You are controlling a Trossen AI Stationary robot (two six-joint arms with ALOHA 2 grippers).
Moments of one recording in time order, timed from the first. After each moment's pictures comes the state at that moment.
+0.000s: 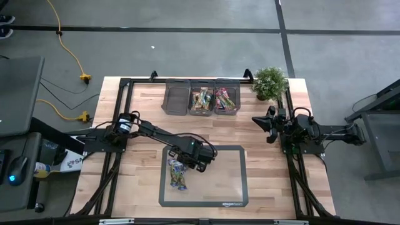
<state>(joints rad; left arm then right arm) -0.24 2.13 1.57 -1.01 0.10 -1.33 -0.03 0.07 0.02 0.18 0.20 0.41</state>
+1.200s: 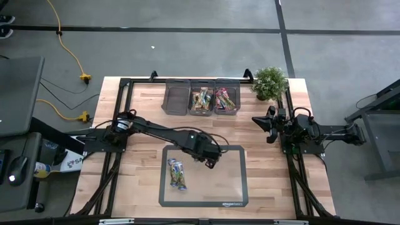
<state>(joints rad) -0.24 2.10 1.87 -1.13 -0.16 -1.15 -0.03 0.07 0.02 0.18 0.20 0.41</state>
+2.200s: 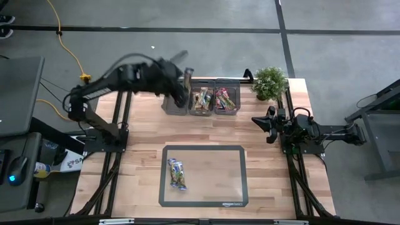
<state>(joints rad) 0.17 1.50 1.88 -1.12 -0.23 -0.47 -0.03 0.08 0.02 0.18 0.20 0.41</state>
